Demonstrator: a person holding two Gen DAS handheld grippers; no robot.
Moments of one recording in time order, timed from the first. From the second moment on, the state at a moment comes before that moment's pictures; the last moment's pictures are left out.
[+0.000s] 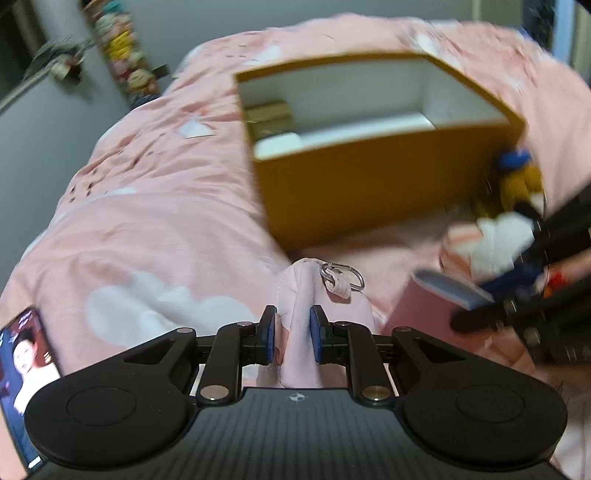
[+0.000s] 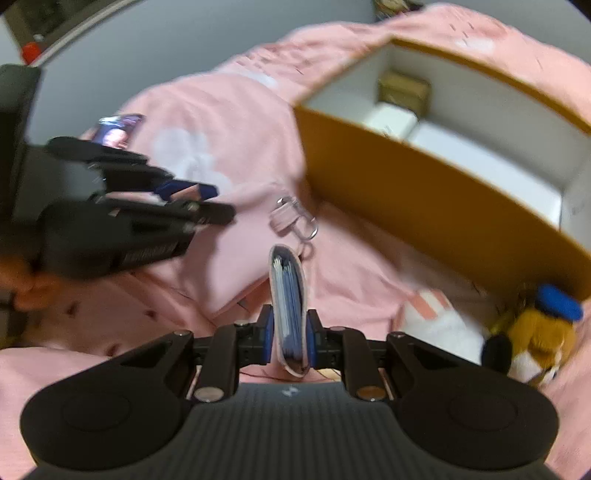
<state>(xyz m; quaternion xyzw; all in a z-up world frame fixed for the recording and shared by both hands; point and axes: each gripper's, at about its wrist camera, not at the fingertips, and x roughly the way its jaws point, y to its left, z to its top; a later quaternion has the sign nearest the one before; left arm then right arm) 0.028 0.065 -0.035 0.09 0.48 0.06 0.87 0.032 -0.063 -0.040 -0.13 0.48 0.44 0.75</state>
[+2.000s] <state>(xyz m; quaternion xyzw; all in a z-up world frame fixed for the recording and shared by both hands) 0.047 0.097 -0.098 -0.27 0.52 -0.04 0.81 0.052 -0.115 -0.072 0.01 0.54 0.31 0.78</state>
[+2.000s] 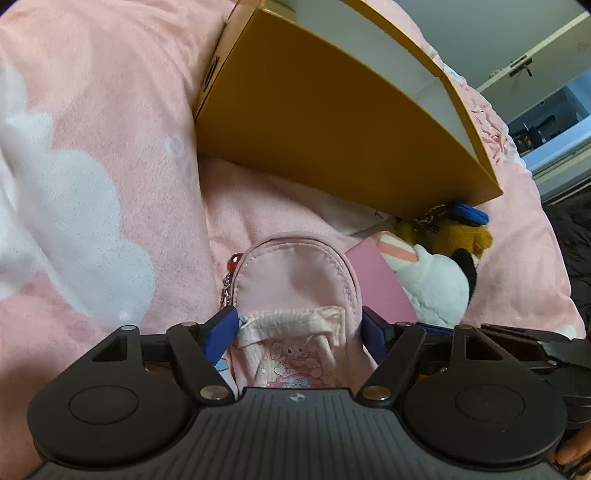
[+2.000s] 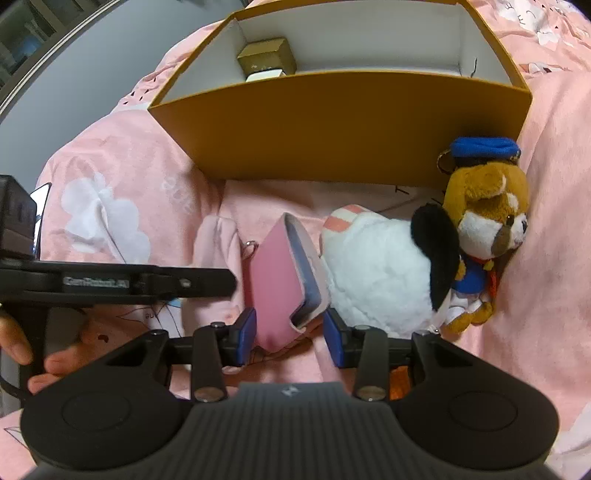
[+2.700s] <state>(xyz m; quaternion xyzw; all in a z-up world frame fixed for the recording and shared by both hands) 0.035 0.110 -0.097 -0.24 0.55 -0.04 0.80 0.057 -0.120 -0.080 0.04 0.55 0.31 0.77</state>
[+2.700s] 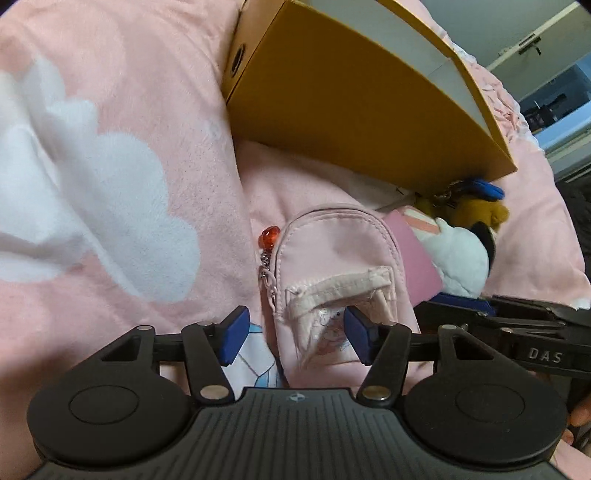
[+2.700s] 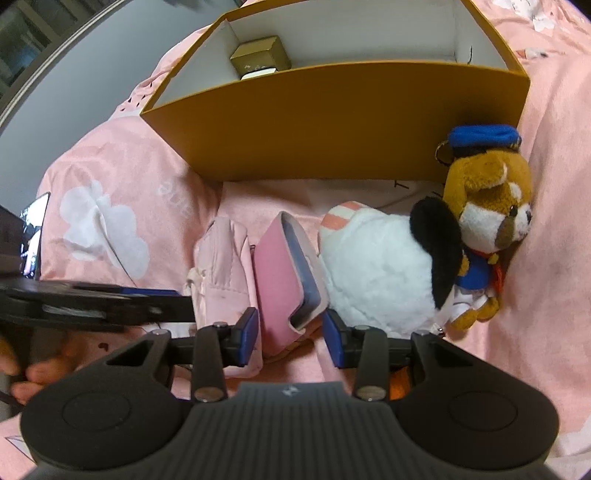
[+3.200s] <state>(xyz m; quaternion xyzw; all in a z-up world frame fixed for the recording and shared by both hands) 0.034 0.118 -0.119 -0.33 0.52 -0.04 0.79 0.074 -0.134 -0.115 0.18 0.58 0.28 0.75</state>
